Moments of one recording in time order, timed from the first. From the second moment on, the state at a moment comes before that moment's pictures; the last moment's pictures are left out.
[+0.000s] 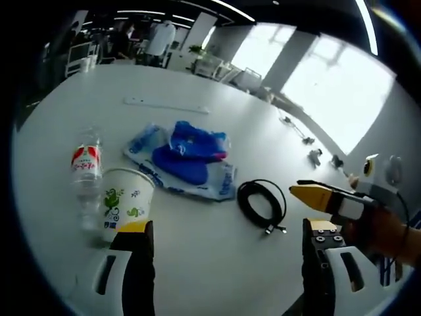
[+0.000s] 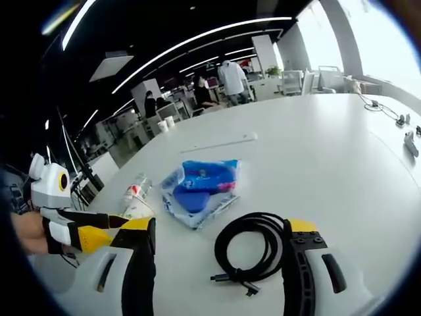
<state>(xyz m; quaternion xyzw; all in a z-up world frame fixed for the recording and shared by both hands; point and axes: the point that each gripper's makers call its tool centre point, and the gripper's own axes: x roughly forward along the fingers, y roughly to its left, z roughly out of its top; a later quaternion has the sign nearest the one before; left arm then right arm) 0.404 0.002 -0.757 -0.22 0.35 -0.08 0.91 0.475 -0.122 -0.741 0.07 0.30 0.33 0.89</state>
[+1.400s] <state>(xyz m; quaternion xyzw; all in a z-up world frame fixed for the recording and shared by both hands) 0.407 0.061 -0.751 -0.21 0.34 -0.04 0.91 0.457 -0.115 -0.756 0.10 0.33 0.34 0.88</state>
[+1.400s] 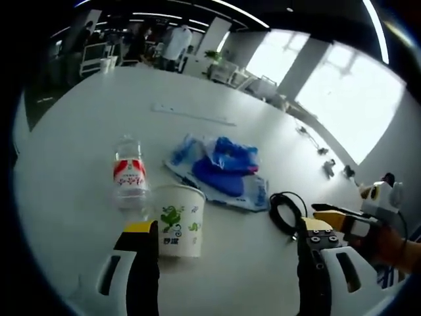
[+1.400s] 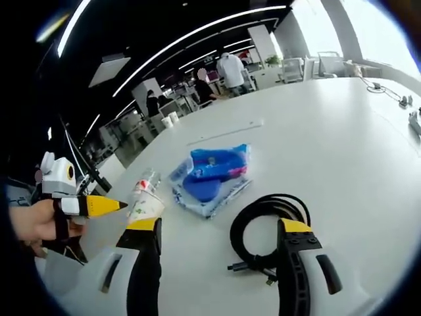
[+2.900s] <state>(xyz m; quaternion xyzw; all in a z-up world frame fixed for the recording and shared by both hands) 0.428 0.074 -0.795 -0.16 0.40 -0.03 0.90 0.465 -0.151 -0.766 0.17 0.33 0.29 0.88</state>
